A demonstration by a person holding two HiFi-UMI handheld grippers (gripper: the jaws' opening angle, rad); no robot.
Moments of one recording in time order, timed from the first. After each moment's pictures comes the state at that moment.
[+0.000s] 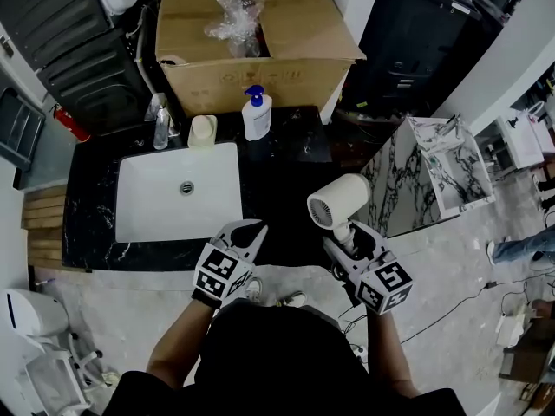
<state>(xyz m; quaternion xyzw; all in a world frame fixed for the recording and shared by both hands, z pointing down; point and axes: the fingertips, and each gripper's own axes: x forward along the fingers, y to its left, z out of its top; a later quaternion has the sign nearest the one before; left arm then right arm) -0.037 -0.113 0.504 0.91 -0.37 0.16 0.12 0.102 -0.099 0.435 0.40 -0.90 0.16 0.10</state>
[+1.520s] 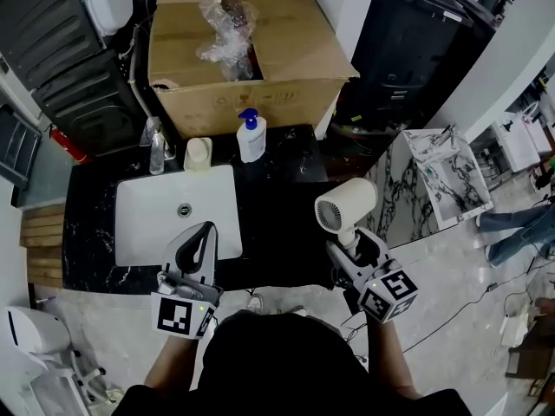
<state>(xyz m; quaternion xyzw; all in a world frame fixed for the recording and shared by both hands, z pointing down) -0.130 -0.123 0.333 0.85 -0.53 -0.01 -0.07 0.110 -0.131 0.405 0.43 -0.89 0.16 0.05</state>
